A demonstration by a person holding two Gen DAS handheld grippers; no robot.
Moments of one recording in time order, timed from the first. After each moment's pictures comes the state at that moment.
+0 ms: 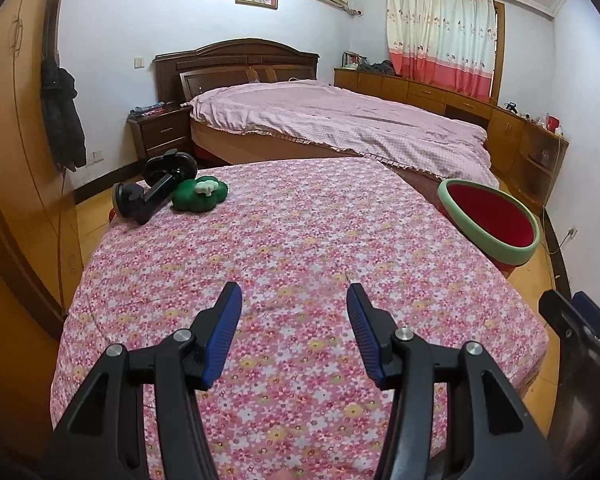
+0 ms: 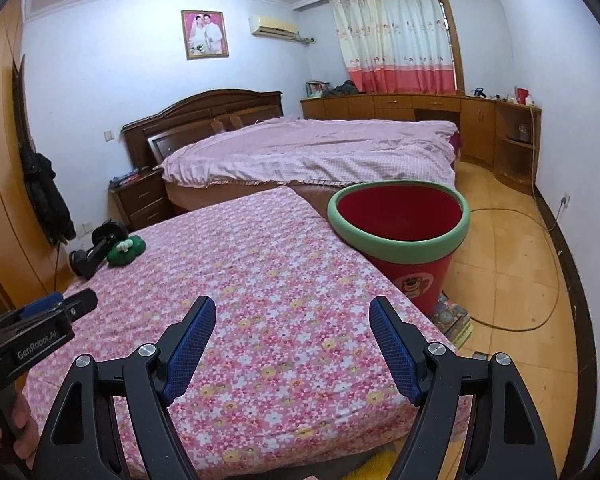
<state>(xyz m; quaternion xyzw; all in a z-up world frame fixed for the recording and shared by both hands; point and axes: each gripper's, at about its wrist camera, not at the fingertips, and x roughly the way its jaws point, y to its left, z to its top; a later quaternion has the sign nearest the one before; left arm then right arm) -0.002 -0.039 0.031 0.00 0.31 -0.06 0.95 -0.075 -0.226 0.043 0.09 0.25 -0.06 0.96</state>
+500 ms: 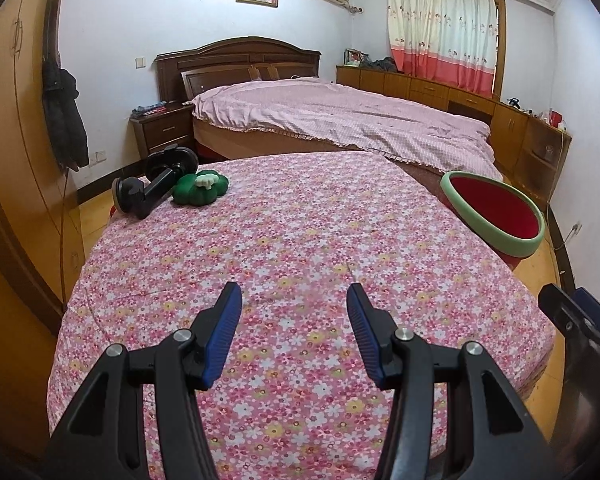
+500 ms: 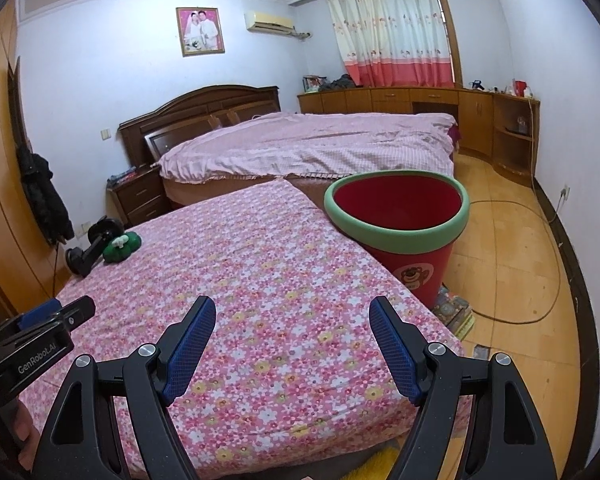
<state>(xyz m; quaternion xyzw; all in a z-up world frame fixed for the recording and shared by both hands) -0.003 -0.046 0.021 0.00 0.31 -0.05 0.95 -0.072 -0.231 0.035 0.09 0.26 -0.06 0.96</state>
